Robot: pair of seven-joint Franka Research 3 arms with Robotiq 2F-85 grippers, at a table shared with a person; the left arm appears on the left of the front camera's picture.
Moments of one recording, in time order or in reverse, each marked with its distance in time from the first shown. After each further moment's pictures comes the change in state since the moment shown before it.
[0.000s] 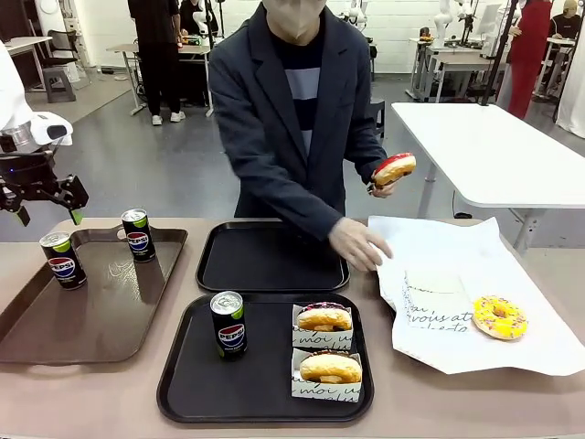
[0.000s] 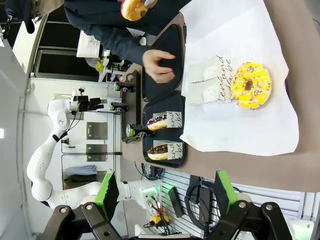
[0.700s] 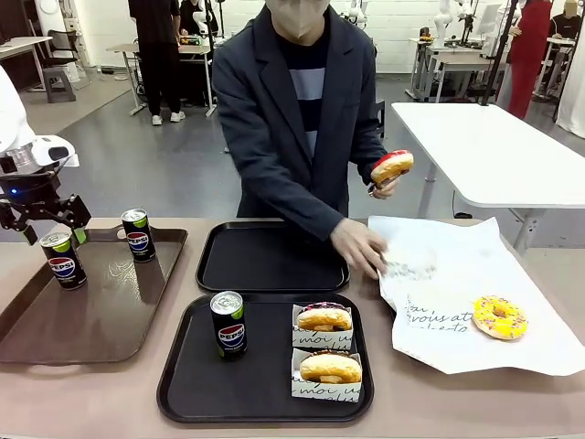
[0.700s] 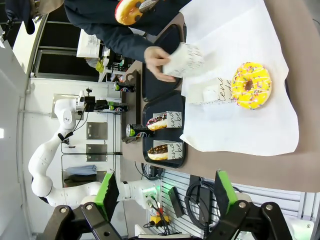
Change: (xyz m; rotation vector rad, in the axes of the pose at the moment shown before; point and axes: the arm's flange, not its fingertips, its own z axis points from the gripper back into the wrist) left arm -0.001 0.007 -0.040 -0.057 0.062 -0.074; right arm 0.000 0.000 0.000 0.000 0.000 0.000
